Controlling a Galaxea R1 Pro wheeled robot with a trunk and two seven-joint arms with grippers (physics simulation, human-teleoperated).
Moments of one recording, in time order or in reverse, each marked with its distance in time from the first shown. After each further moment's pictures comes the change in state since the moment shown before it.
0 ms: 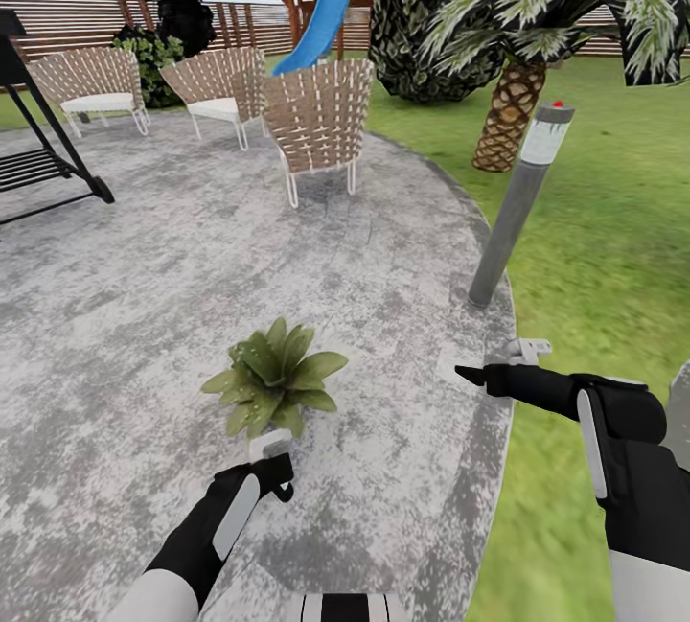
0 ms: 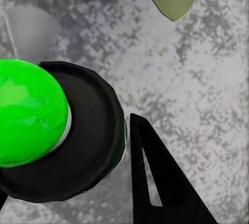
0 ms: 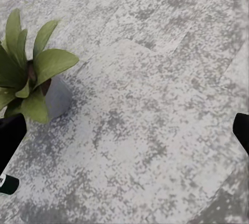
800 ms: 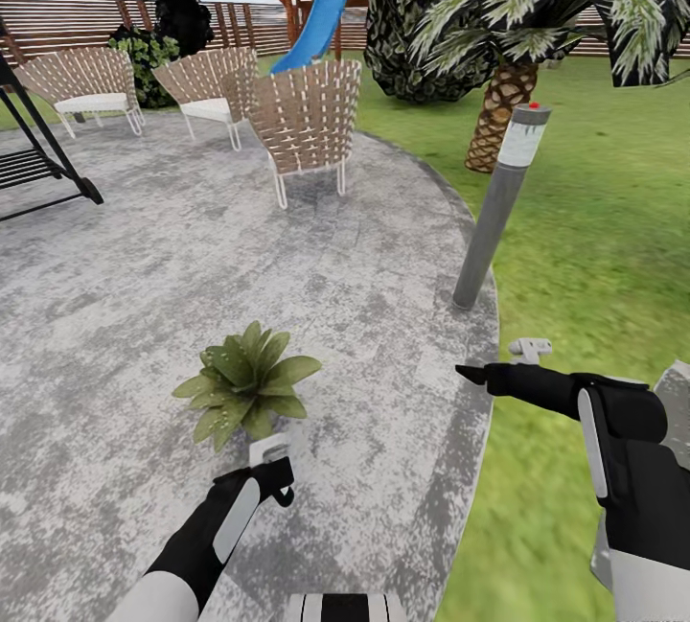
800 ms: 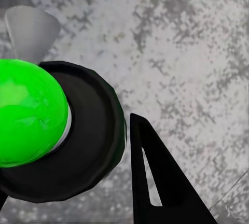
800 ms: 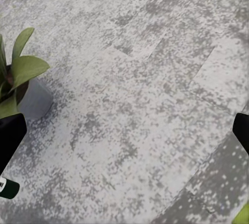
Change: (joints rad) left arm 0.001 -0.001 0.002 0.026 0.009 -0.013 -0.002; right arm -0.002 -0.002 -0.001 0.000 0.000 -0.001 0.000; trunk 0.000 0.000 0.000
